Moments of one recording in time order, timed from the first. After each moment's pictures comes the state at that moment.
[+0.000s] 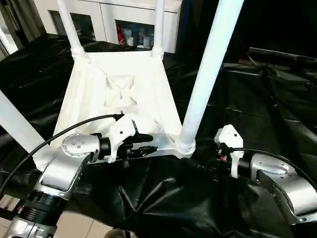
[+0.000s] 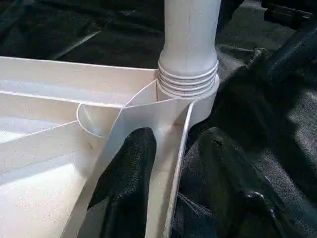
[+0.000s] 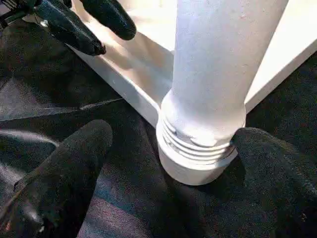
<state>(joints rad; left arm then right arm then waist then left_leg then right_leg) -0.35 0.47 -0.20 0.06 -0.12 0.26 -1.03 -0.17 -0.49 0.15 -0.12 0.26 0.46 0.85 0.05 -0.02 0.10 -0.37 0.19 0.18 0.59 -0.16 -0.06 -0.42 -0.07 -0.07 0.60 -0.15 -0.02</state>
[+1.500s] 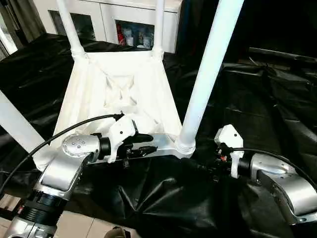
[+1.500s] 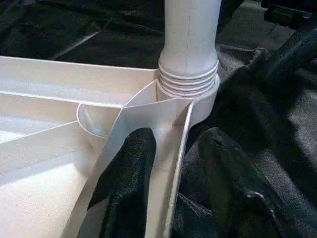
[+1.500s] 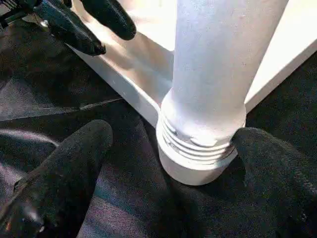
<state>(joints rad) -0.35 0.47 -0.20 0.06 -0.12 0.26 -1.03 -0.17 -0.49 0.15 -0.12 0.26 0.46 0.85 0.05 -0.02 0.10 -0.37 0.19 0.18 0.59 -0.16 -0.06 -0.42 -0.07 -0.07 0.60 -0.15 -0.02</state>
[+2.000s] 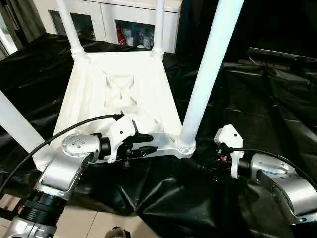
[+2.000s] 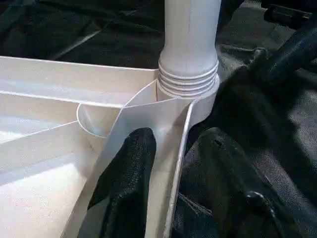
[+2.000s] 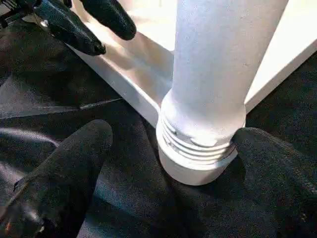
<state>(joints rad) -0.35 0.47 -0.20 0.06 -0.12 0.26 -1.03 -0.17 -0.49 0.15 -0.12 0.26 0.46 0.85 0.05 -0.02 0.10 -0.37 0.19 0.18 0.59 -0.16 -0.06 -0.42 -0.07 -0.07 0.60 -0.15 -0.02</state>
